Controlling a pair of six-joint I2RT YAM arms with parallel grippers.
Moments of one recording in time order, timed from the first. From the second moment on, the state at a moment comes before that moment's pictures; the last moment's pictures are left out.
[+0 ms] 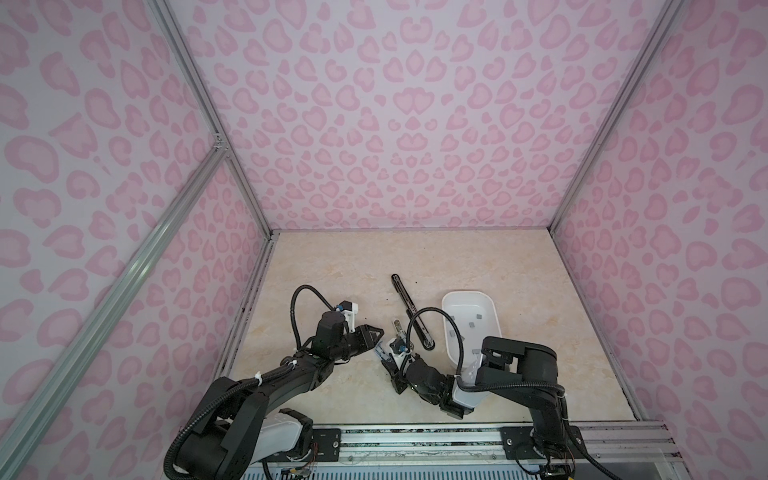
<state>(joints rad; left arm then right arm) -0.43 1.23 0.31 0.31 0.43 -0.83 1.21 2.02 0.60 0.95 0.34 0.33</state>
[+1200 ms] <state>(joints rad) -0.49 1.15 0.24 0.27 0.23 -0.77 1.22 1.73 0.58 0.71 0.29 0.29</state>
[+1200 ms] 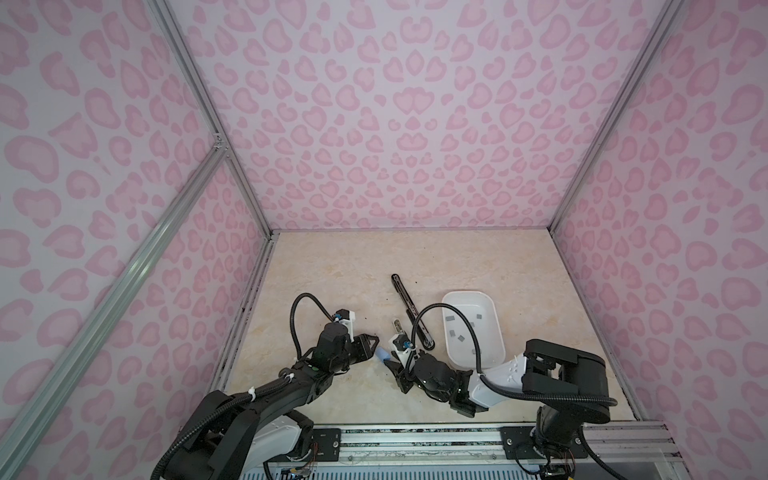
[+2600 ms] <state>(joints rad) -0.51 1.14 0.23 0.30 0.18 -0.73 1.24 1.86 0.70 0.70 0.40 0.37</state>
